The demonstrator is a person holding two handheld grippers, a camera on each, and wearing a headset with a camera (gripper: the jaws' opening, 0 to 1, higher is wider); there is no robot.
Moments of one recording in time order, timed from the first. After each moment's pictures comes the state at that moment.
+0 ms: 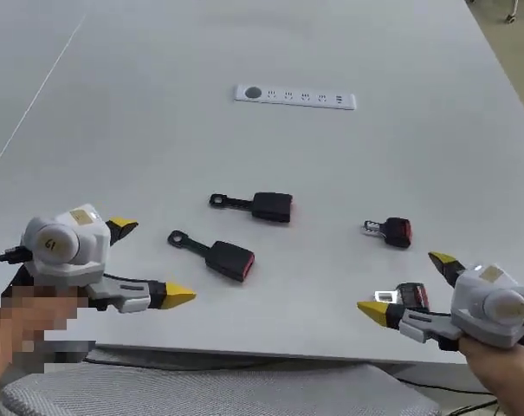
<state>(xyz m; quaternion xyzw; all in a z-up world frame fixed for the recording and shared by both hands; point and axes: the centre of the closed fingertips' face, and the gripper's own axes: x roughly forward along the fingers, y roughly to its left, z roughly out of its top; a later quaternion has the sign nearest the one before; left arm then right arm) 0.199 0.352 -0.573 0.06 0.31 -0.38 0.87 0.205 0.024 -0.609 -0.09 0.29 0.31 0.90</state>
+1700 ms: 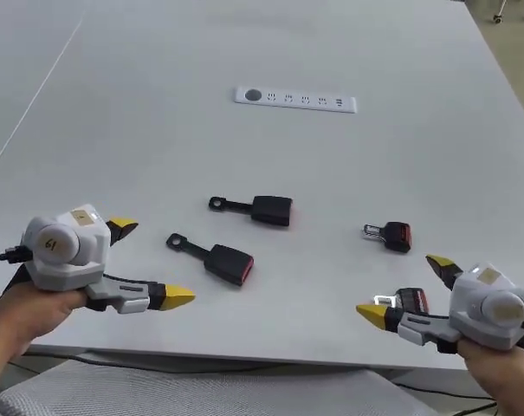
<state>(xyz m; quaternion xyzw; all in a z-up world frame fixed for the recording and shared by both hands) 0.200 0.351 -0.574 0.06 0.31 -0.38 0.87 0.207 0.026 -0.611 -0.09 0.29 0.31 0.90</state>
